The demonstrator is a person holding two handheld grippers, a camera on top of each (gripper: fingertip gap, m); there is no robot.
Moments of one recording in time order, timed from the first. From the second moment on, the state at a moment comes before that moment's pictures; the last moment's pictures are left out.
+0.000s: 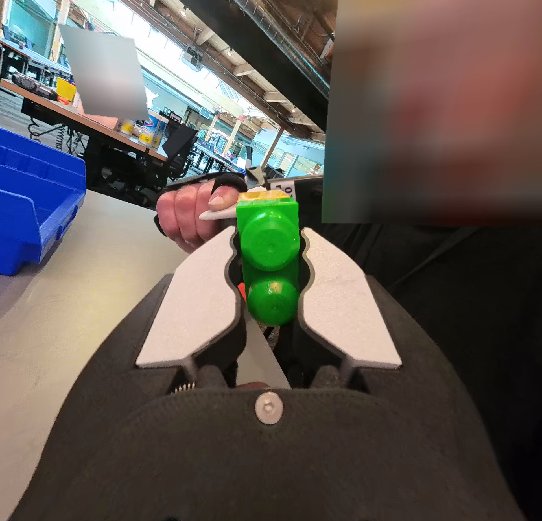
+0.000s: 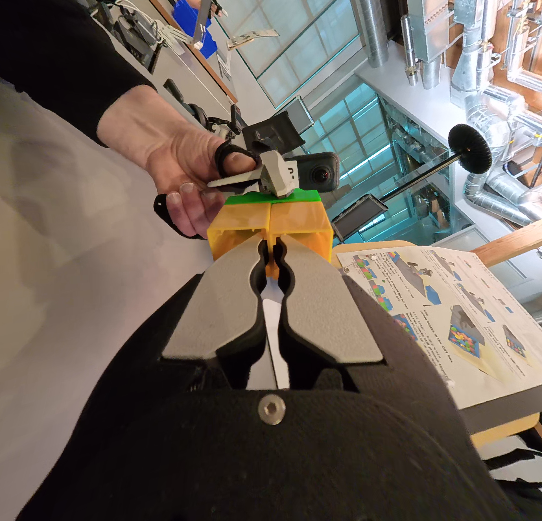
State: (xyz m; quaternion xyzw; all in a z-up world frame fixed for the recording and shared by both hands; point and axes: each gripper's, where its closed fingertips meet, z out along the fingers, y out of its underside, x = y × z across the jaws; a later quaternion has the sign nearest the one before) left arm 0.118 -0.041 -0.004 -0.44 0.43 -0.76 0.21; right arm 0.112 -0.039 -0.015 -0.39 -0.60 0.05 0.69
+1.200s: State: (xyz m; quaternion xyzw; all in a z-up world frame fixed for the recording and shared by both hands) left arm 0.106 -0.010 0.016 -0.40 0.33 -0.78 0.35; right arm 0.133 -0.027 0.000 -0.42 -0.57 0.07 0.71
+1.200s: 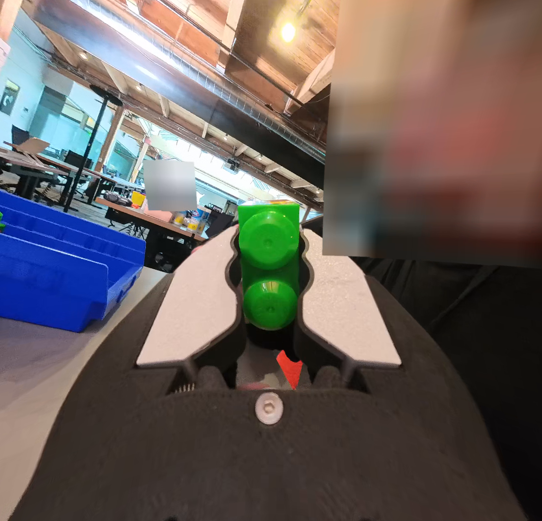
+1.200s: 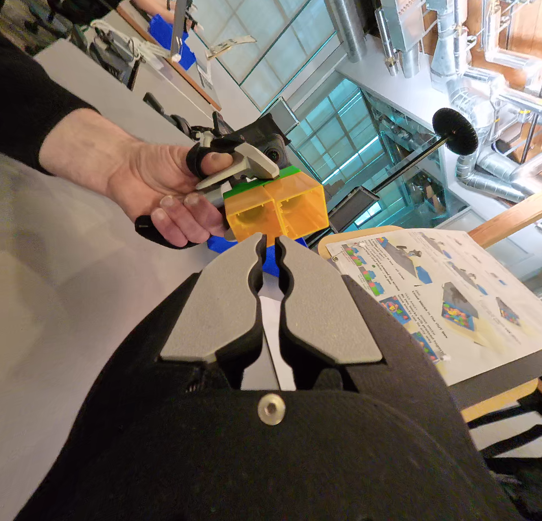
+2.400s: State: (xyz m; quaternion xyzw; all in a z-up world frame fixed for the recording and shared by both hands) left arm 0.127 -0.014 0.012 -0.43 0.42 -0.63 0.49; right arm 0.141 -0.013 0.016 -0.51 -0.37 0.50 0.59
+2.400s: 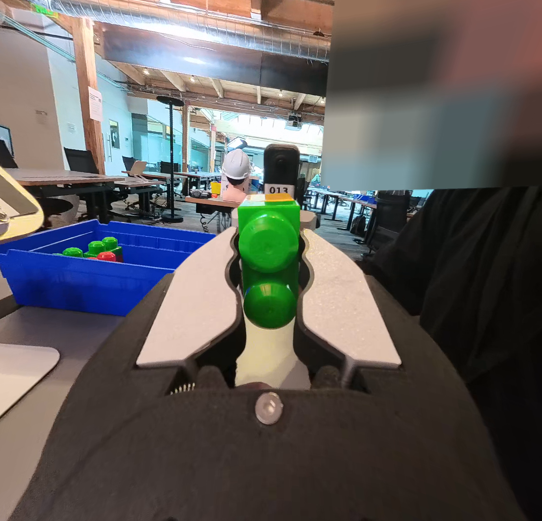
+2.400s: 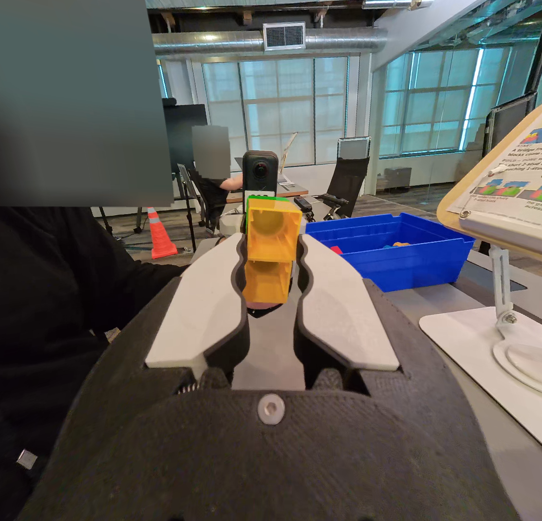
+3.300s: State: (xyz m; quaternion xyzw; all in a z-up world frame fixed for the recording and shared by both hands) left arm 0.123 0.008 0.016 -0.46 0.34 -0.66 0.49; right arm 0.143 0.000 -0.004 -0.55 -0.38 0.51 0.54
